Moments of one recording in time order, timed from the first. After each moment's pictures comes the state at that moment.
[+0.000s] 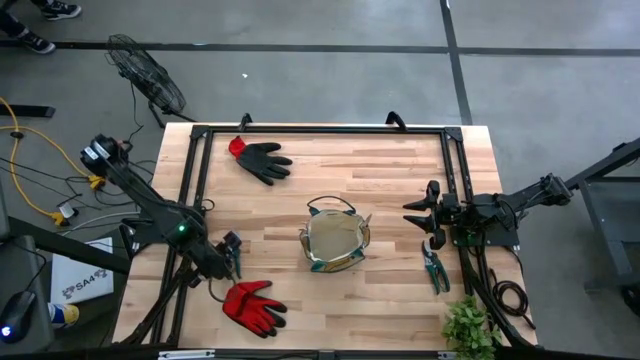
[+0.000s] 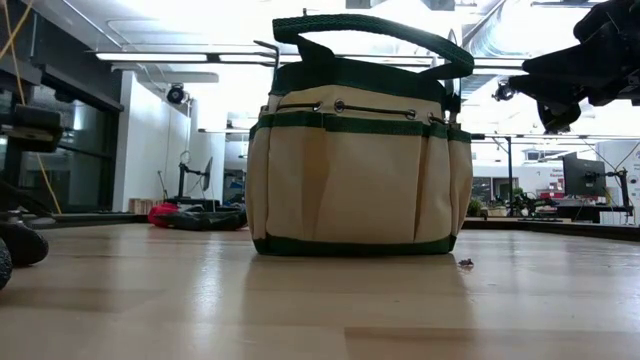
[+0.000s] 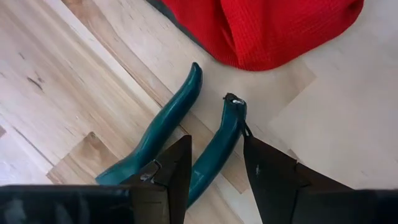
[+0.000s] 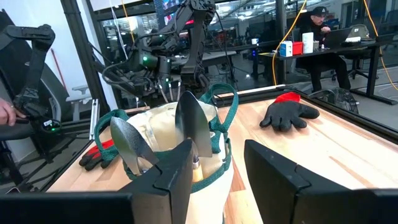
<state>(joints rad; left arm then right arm) -0.75 1.03 0.45 -0.55 -0.01 0.02 0.33 0.05 0.00 0.08 0.39 0.15</state>
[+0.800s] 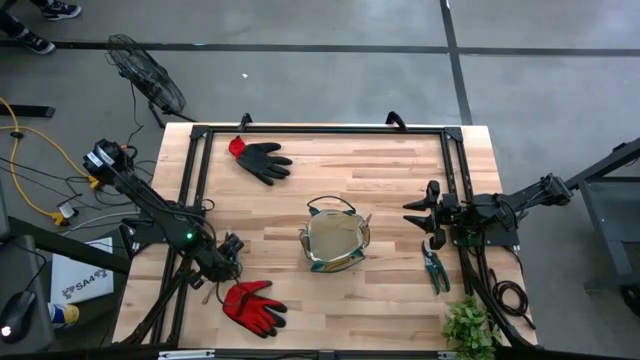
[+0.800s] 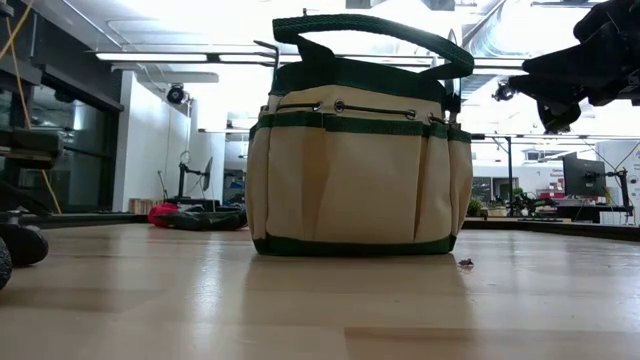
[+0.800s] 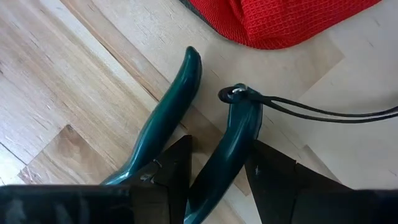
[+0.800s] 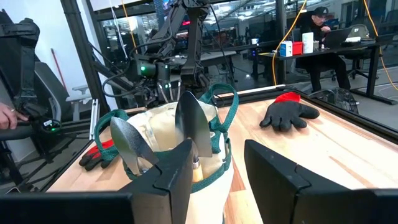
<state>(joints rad) -0.75 1.20 0.45 -0.52 -0.01 0.02 0.33 0.05 0.00 0.08 0.39 0.15</state>
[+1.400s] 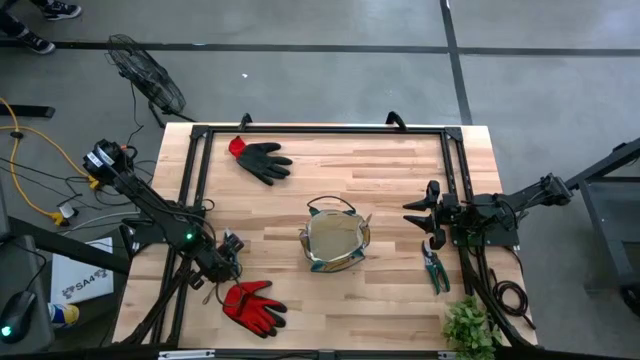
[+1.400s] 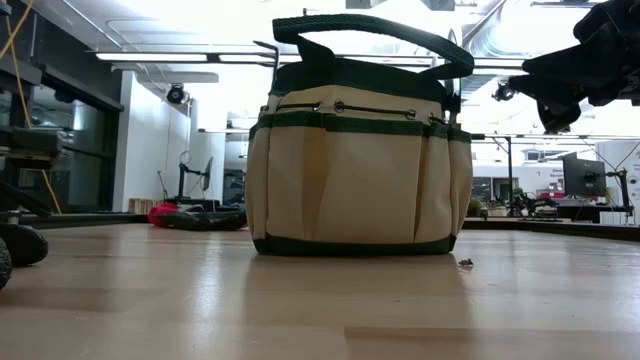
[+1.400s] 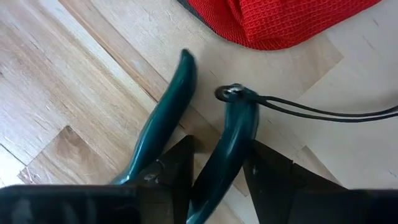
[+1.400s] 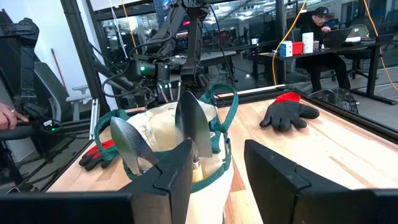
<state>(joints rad) -0.75 1.20 0.45 -0.51 -0.02 0.02 0.33 0.05 0.00 0.08 0.39 0.15</state>
